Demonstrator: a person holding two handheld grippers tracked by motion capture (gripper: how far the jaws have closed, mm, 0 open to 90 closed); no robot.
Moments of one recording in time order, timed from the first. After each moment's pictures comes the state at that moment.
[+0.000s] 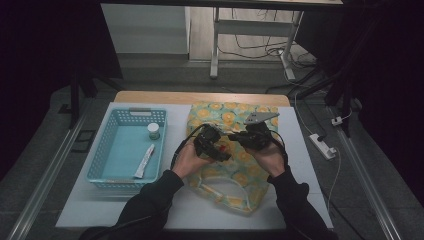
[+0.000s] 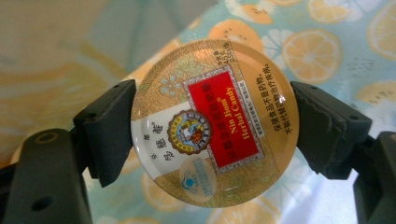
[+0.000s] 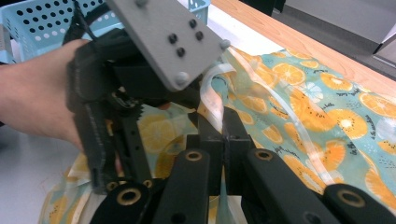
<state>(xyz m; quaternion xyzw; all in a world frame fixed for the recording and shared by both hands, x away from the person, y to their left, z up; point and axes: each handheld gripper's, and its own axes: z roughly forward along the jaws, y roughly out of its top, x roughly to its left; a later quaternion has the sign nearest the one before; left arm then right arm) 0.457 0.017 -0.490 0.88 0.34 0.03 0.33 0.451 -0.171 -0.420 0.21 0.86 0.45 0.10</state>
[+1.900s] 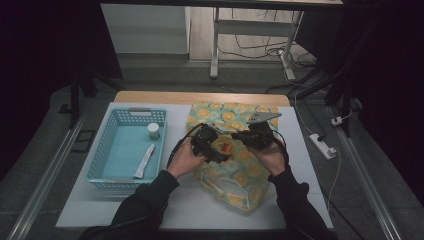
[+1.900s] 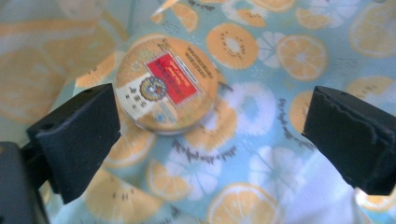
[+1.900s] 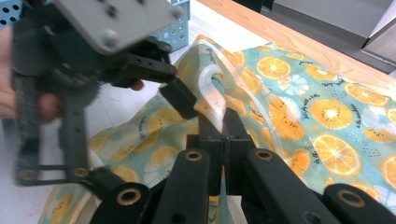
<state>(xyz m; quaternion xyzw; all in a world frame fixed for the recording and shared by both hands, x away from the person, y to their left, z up) 0.446 0.028 -0.480 0.88 0.32 0.03 0.34 0.461 -0.180 -0.430 0.23 0.86 0.45 0.11</state>
